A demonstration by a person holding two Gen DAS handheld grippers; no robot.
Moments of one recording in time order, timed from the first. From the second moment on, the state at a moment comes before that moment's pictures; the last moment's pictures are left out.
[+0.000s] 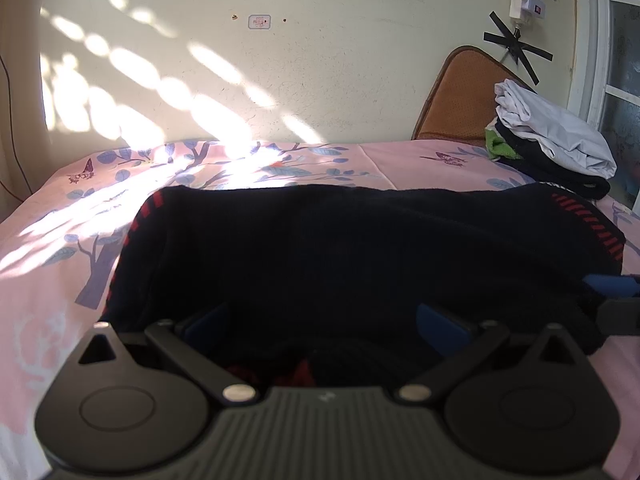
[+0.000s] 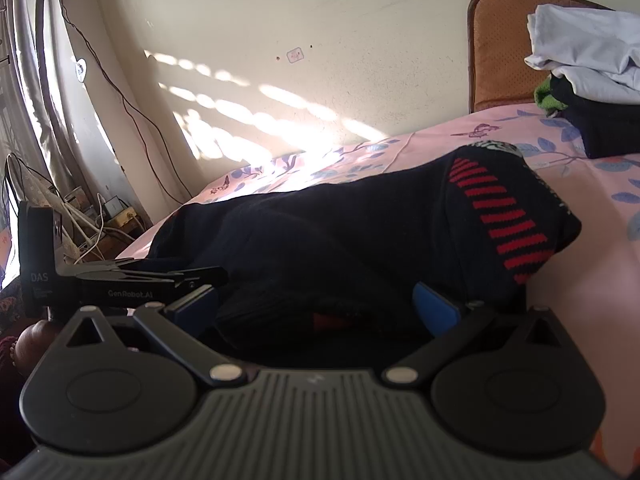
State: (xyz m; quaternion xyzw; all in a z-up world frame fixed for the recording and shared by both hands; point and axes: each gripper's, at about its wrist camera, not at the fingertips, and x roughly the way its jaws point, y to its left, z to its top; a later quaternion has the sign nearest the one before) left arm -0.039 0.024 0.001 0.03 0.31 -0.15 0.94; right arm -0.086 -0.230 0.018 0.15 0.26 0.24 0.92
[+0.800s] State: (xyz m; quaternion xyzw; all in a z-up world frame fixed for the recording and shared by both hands) left arm -0.044 0.036 0.004 0.00 0.29 -0.16 0.94; right arm -0.091 -0.222 0.021 0.12 0.26 0.23 0.93
